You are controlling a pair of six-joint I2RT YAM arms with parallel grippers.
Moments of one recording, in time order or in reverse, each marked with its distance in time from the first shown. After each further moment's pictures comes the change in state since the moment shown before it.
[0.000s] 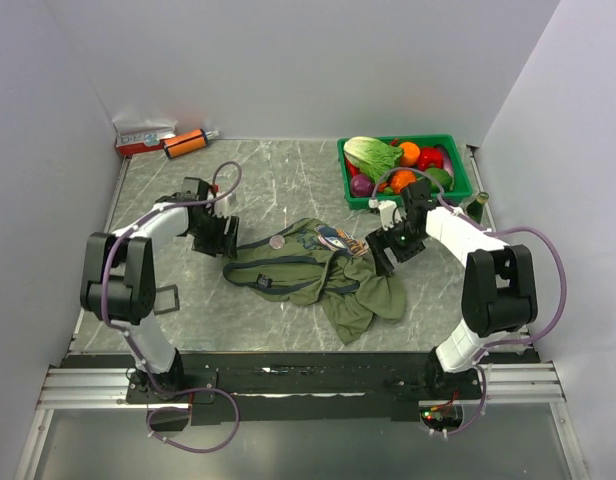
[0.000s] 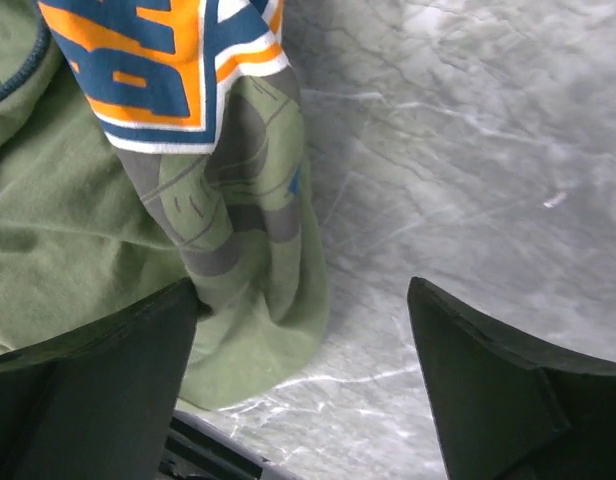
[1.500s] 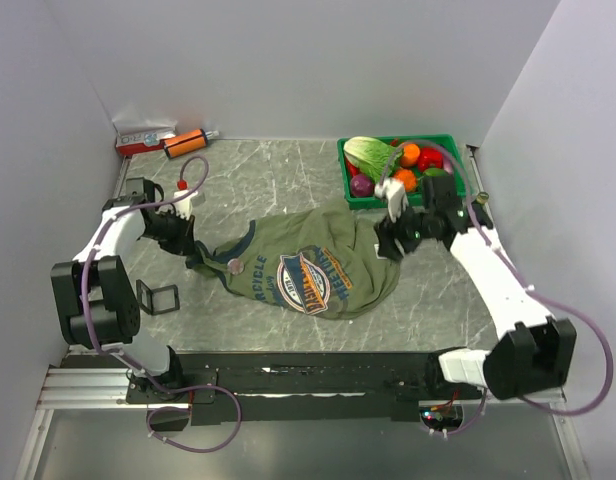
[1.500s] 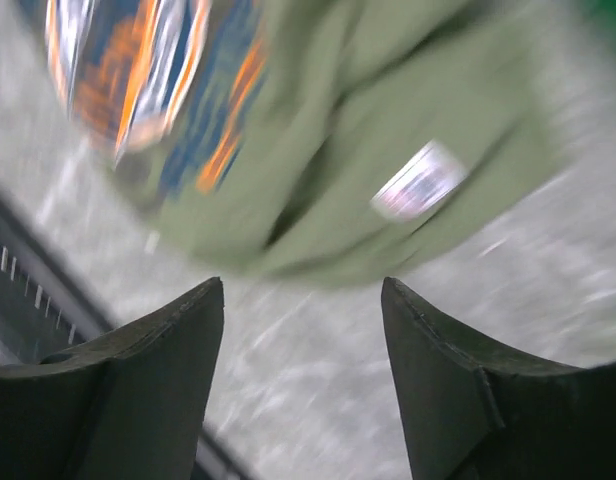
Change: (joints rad) left arm 0.286 -0.147 -0.002 -0.218 0.269 0.496; right arm 0.041 -0.381 -0.002 -0.054 -0.156 -0.139
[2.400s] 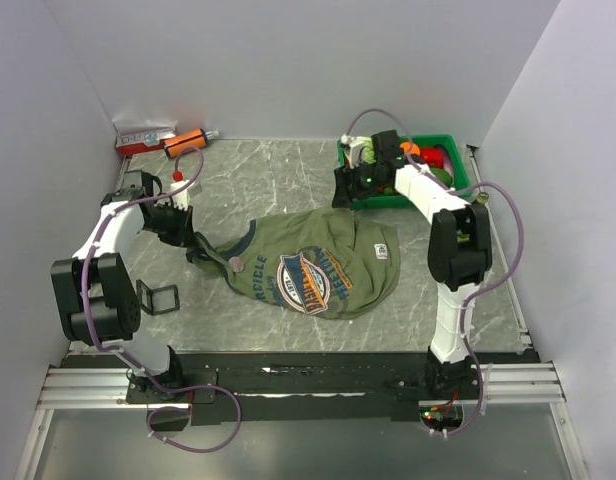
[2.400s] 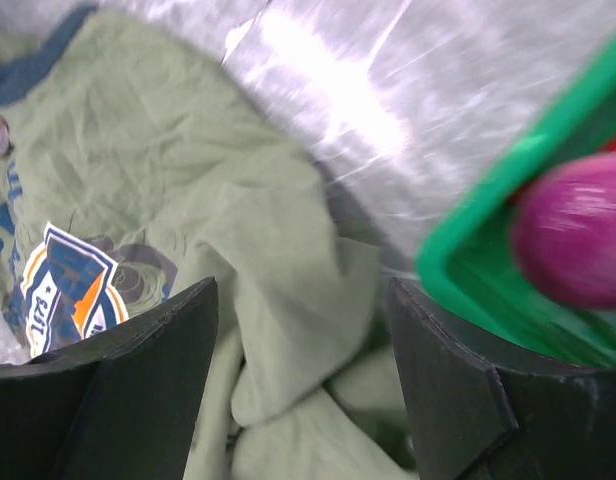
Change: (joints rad) left arm 0.001 0.023 0.058 0.028 0.006 -0.089; right arm 0.047 0.803 0.602 0.292 -0.108 0.331
